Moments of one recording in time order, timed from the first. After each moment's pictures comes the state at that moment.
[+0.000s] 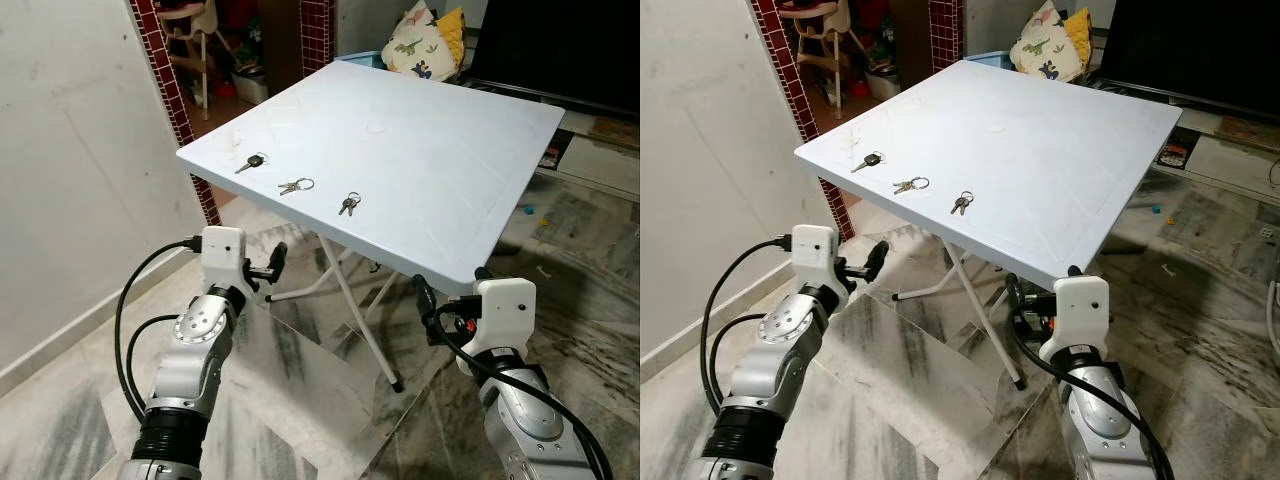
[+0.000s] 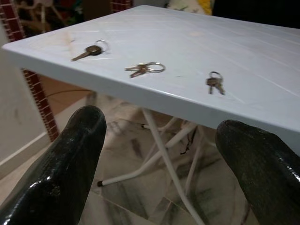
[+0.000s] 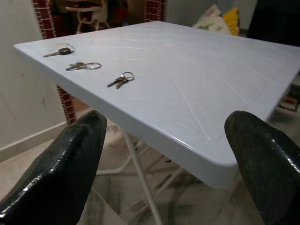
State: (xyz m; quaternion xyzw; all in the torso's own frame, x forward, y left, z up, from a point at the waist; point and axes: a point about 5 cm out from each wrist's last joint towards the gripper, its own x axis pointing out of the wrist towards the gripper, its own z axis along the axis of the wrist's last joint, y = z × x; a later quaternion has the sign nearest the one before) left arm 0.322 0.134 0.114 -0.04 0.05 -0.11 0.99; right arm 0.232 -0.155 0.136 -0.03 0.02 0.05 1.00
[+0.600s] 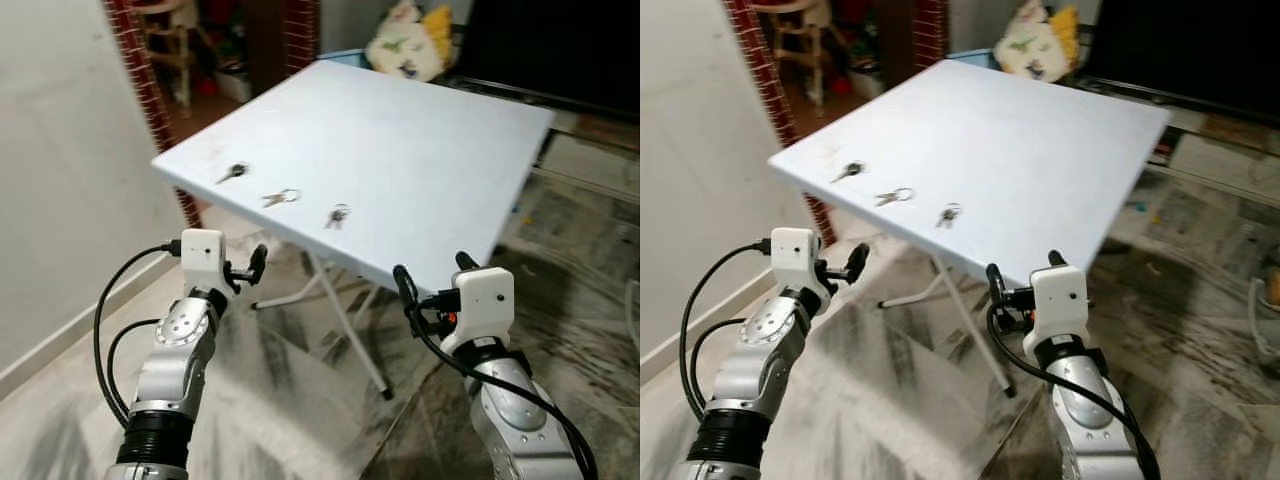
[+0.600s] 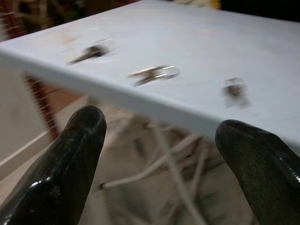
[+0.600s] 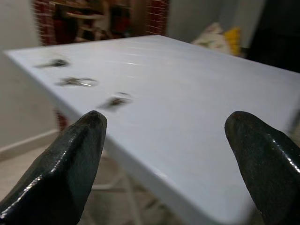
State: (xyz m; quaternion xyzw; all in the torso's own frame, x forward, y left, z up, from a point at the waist) left arm 0.321 0.144 0.113 -0.04 0.06 -0.10 0.99; right arm 0.238 -0.142 0.141 -0.06 -0.01 0.07 1.00
